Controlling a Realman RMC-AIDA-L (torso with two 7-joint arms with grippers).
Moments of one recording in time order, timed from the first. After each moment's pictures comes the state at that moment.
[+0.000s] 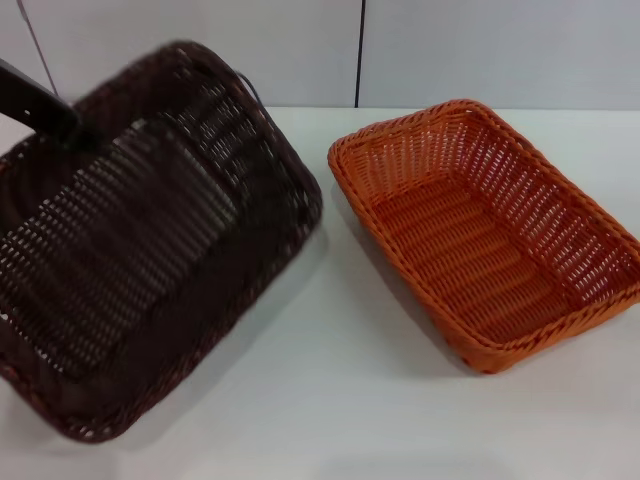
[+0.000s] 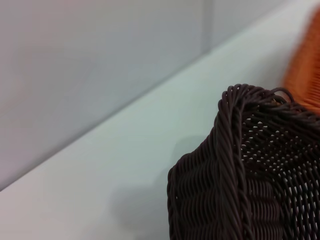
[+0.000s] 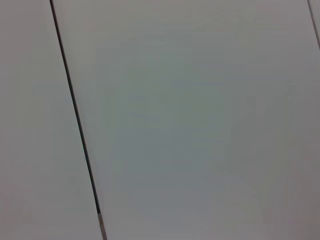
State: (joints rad) left arm -0.73 -2.03 -2.15 -1.68 2.81 -1.77 0.62; right arm 0.54 2.06 -0.31 -0.14 -0.64 -0.95 0.34
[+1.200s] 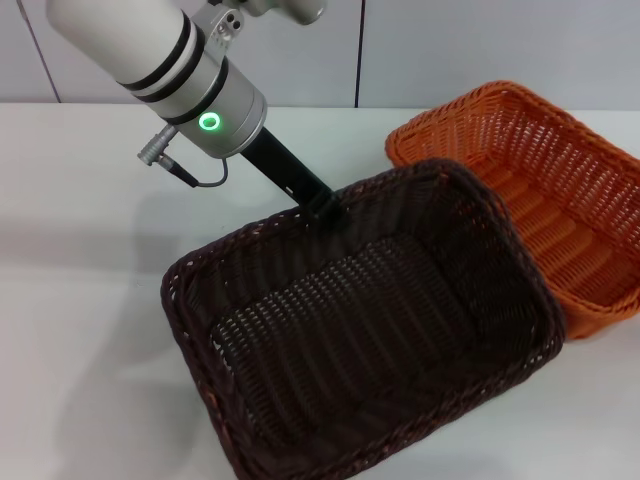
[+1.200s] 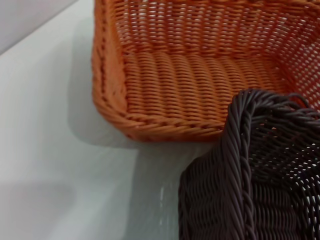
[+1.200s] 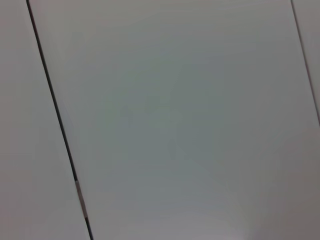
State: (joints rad) left arm -1.11 -2.06 -2.14 -0.77 2.57 -1.45 0.83; right arm 0.52 2.06 -0.31 -0.12 -0.61 -0.91 0.33
